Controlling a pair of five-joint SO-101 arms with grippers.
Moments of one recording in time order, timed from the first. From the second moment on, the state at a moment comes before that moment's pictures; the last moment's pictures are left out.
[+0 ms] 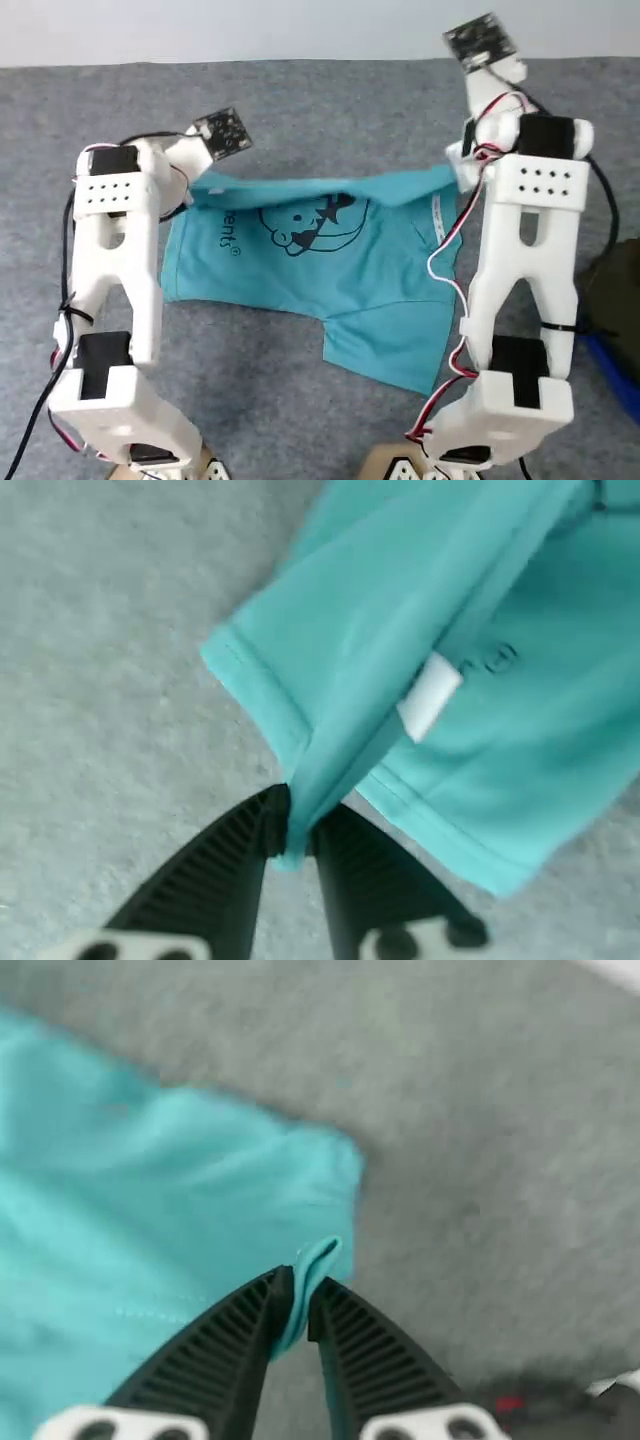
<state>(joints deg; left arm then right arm) -9.5 10.3 -2.4 75.4 -57.5 2.9 6.8 -25.8 89.5 28.0</state>
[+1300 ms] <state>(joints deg) -10.3 25.8 -2.8 74.1 -58.1 -7.8 -17.2 38.0 84.9 8.7</state>
